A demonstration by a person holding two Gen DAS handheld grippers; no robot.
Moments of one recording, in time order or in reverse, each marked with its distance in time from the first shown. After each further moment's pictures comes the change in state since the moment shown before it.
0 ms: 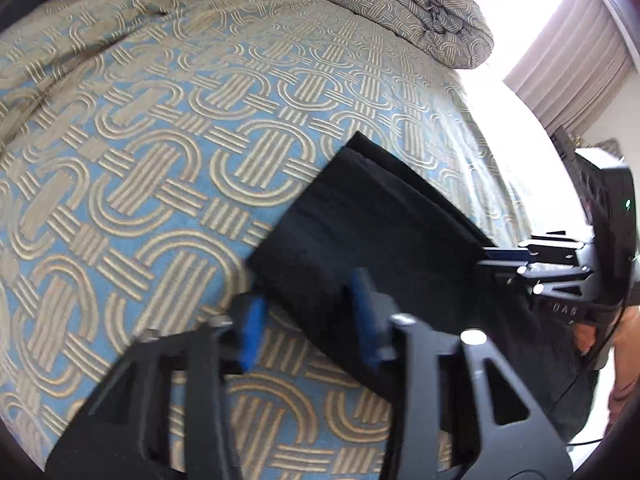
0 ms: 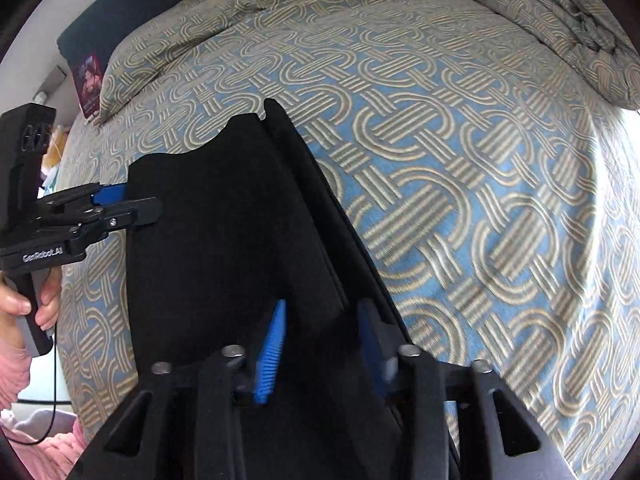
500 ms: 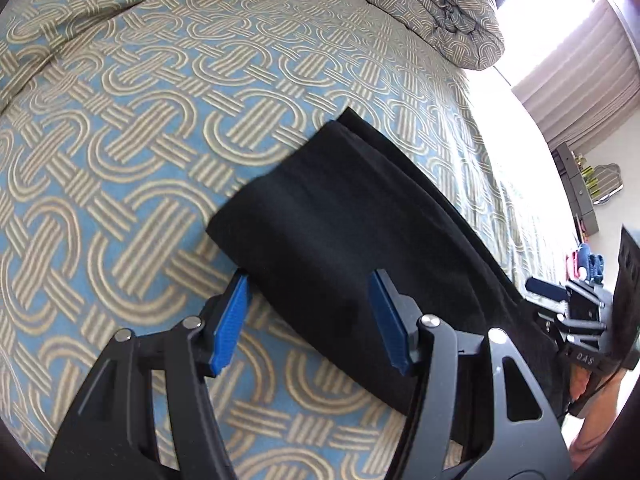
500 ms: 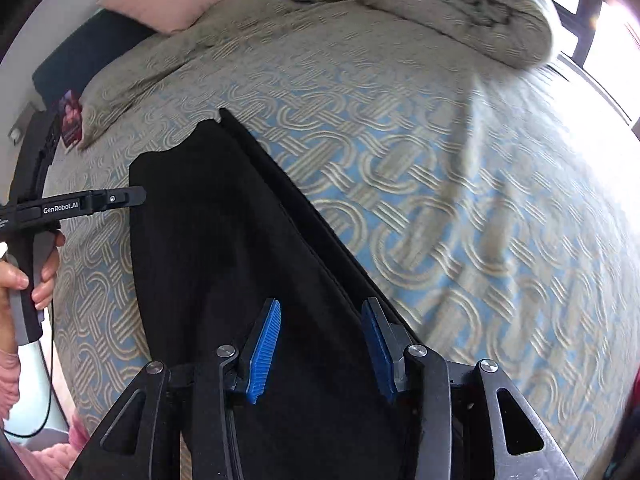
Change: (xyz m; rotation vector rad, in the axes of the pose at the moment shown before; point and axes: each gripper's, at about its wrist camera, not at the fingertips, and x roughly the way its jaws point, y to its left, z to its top) left arm 0.000 -0.012 -0.013 -0.108 0.062 -0.035; right arm -0.067 -0.021 -0.080 0.146 -0.098 -0.131
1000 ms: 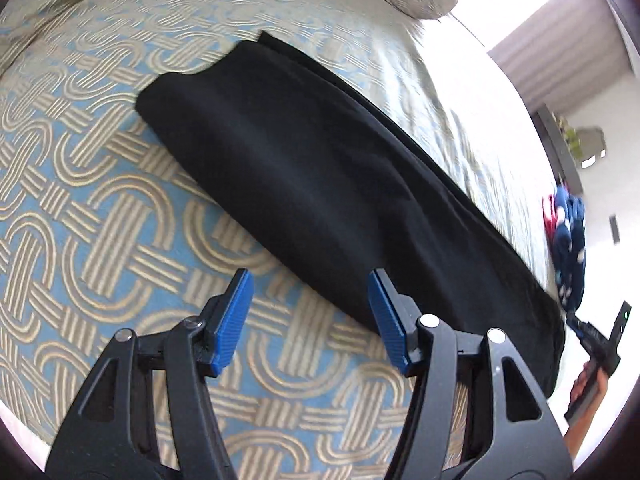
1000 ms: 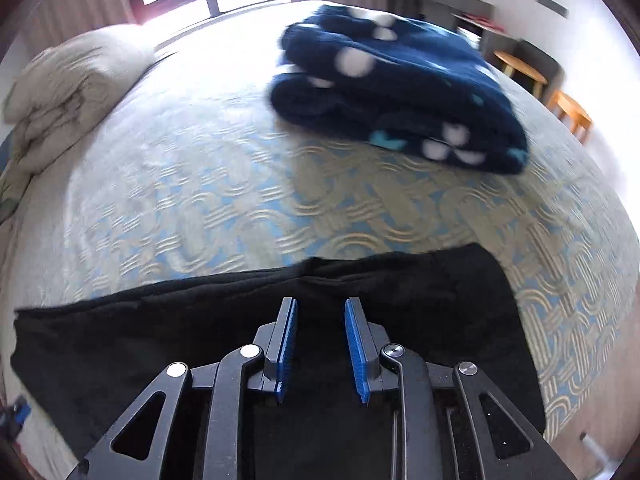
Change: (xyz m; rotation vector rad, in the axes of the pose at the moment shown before) left arm -0.024 -0.040 -0.064 0.034 0.104 -0.073; right arm -0.183 -0.191 -0.314 0.997 -0.141 -0.453
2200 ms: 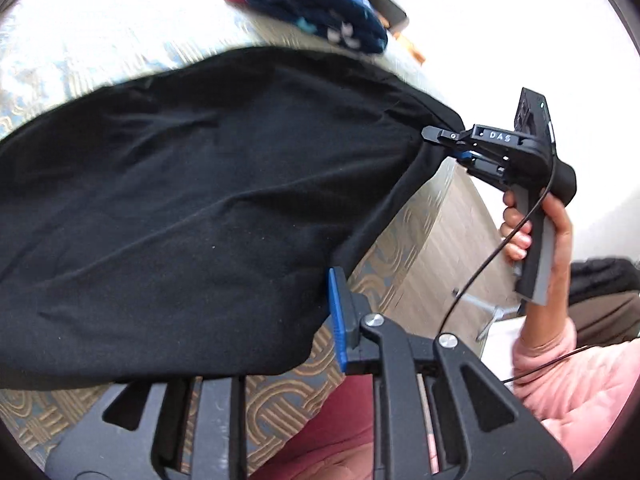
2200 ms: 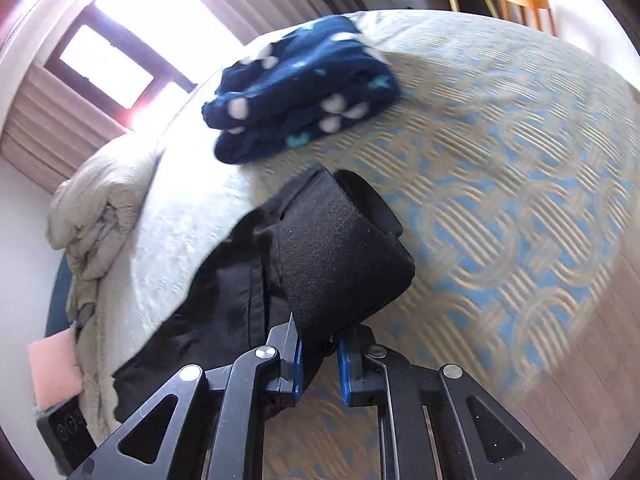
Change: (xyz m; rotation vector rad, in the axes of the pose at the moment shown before) left arm 0.054 -0.348 -0.212 0.890 0.446 -0.429; right arm -0.050 -0.151 -0.095 0.443 -0.057 0.259
